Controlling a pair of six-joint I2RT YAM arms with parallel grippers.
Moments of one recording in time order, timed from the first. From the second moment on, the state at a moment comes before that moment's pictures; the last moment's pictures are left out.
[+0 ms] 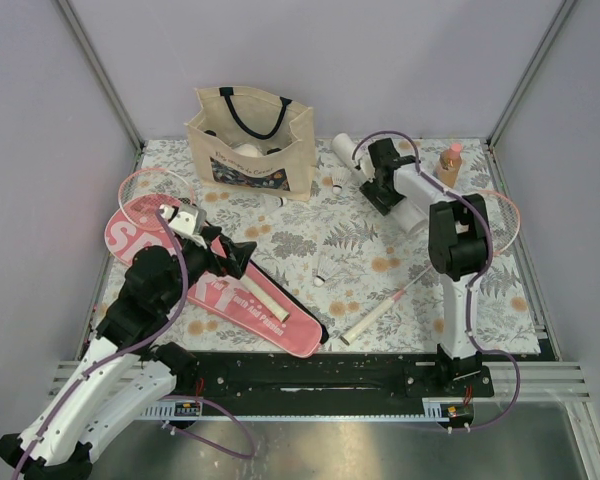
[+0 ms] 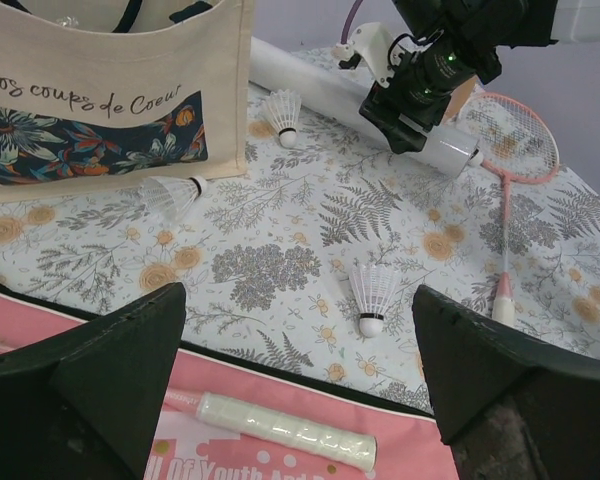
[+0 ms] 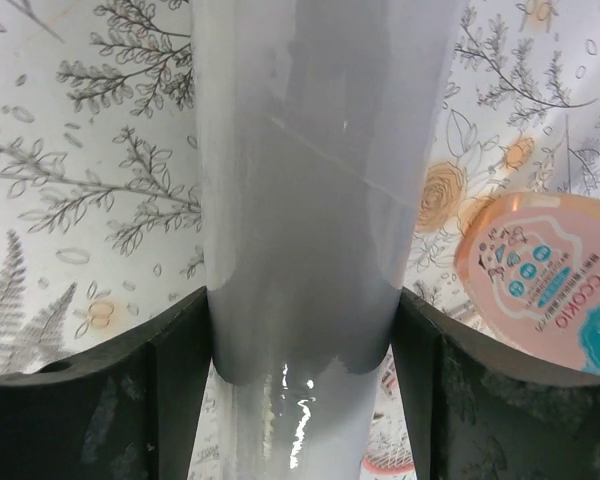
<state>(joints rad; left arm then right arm) -0.55 0.56 0.73 -0.29 0.00 -0.21 0.28 2.19 1.73 -0.65 0.28 -0.47</state>
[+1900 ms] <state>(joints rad) -0.96 1.19 0.93 -0.14 0.19 1.05 0.46 0.88 0.98 -0.70 -0.64 0.36</state>
